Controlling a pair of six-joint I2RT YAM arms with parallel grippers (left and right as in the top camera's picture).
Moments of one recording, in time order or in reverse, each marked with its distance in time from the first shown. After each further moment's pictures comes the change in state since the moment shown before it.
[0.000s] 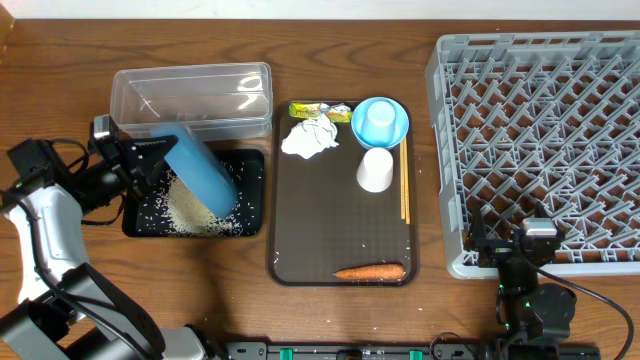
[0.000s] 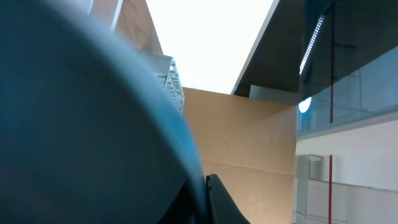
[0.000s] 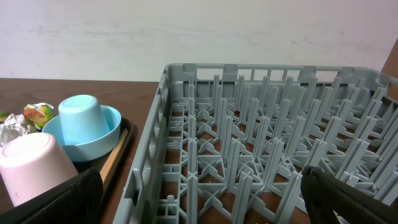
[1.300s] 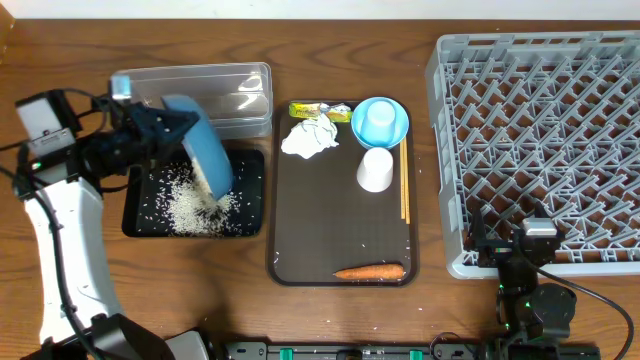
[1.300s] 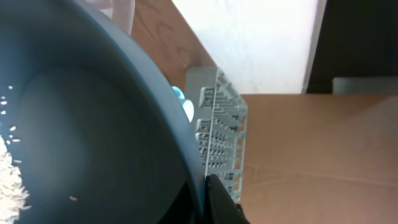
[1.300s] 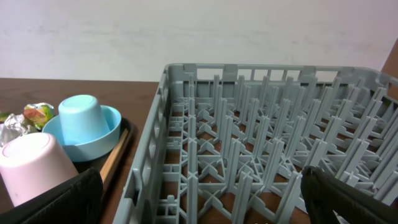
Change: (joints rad) left arm -0.185 -0.138 0.120 0.128 -0.347 -0.153; right arm 0.000 0.000 0.000 0.000 0.000 0.000
